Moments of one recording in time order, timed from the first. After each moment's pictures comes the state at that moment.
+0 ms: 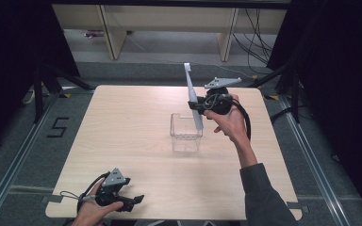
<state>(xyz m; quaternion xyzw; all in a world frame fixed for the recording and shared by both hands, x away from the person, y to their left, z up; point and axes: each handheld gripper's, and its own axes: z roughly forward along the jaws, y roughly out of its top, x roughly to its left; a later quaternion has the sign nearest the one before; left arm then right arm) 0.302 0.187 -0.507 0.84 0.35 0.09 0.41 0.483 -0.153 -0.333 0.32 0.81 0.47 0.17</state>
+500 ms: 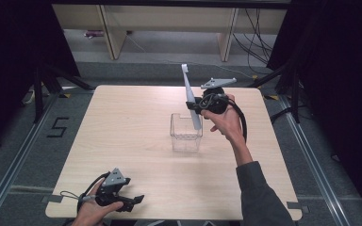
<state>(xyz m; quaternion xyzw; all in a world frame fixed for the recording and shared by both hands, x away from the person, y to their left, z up) 0.302 0.187 -0.507 0.84 0.35 0.09 0.41 0.493 -0.145 -0.344 0.32 0.81 0.46 0.16</state>
